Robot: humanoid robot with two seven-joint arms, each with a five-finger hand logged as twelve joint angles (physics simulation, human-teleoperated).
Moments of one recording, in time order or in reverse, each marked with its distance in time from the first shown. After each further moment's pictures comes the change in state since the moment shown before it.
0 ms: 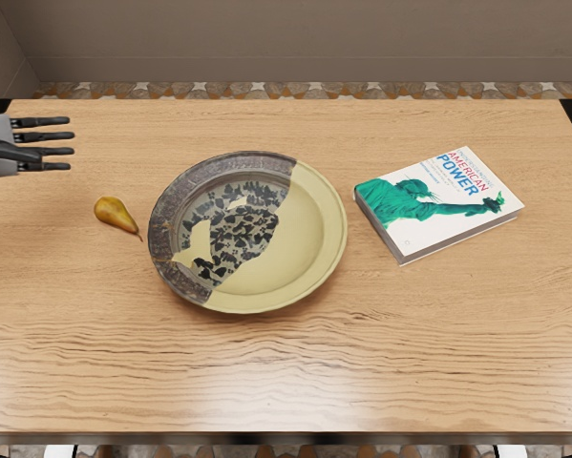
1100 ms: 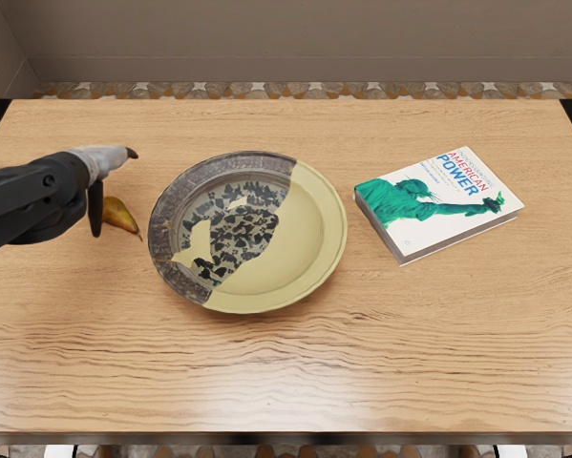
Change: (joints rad) left arm -0.071 -0.328 0.228 -0.403 1.686 0.449 0.000; right arm 0.001 0.000 0.000 0.000 0.000 0.000 0.000
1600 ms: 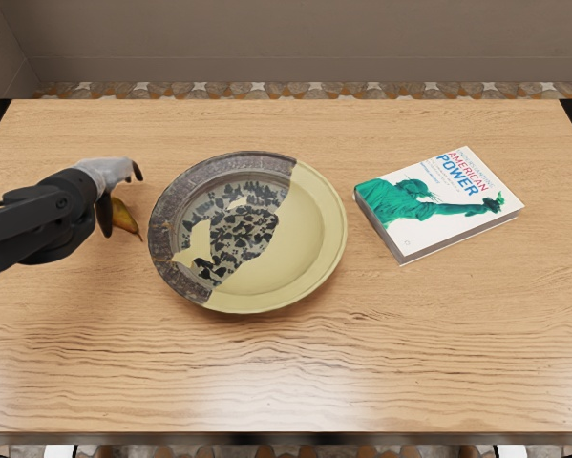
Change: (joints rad) left arm 0.037 -0.022 0.037 0.003 0.012 0.092 0.000; right arm 0.000 0.000 0.000 0.000 0.000 0.000 0.000
